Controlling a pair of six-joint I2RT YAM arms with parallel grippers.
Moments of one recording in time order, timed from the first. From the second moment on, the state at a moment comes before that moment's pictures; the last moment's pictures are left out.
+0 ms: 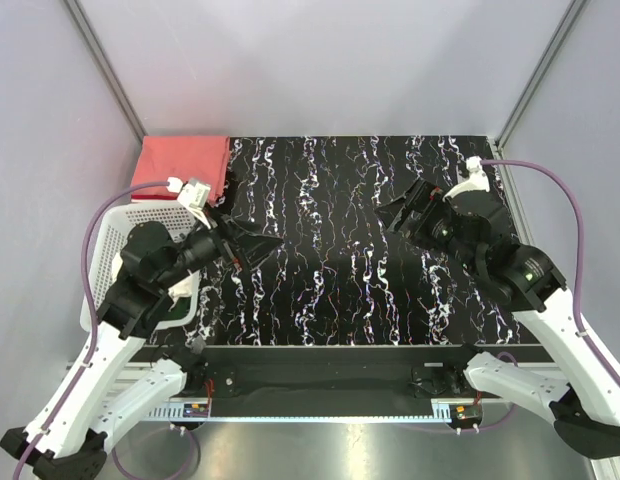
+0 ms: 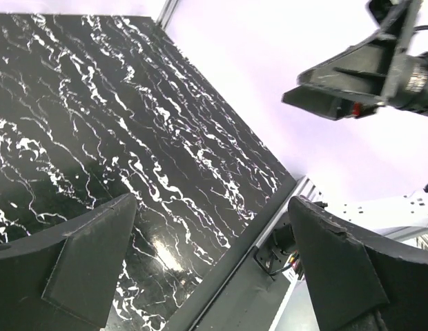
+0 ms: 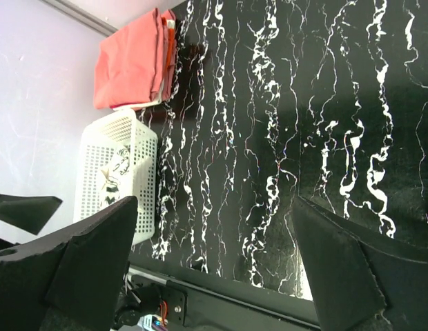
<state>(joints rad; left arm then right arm) -0.50 0.69 0.94 -0.29 0.41 -0.56 0.67 0.93 1.30 -0.75 0.22 0.83</state>
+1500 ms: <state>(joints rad) 0.32 1.56 1.11 -0.84 -0.32 -0.87 0.67 0.81 1.24 -0.69 0.08 0.88</state>
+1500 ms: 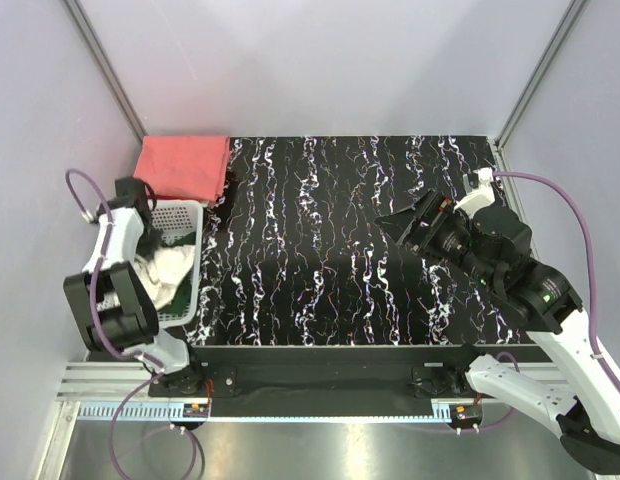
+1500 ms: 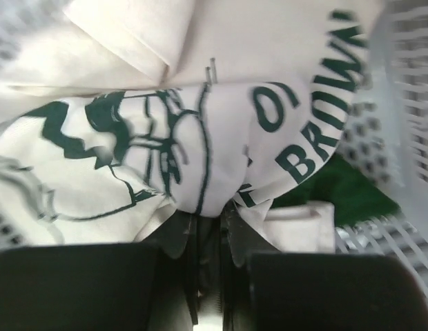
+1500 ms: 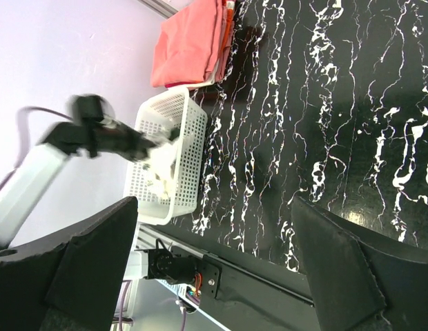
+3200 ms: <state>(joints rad) -0.69 1.85 1.20 -0.21 0.21 -0.53 0.08 1.19 0.94 -0.67 0.23 0.94</state>
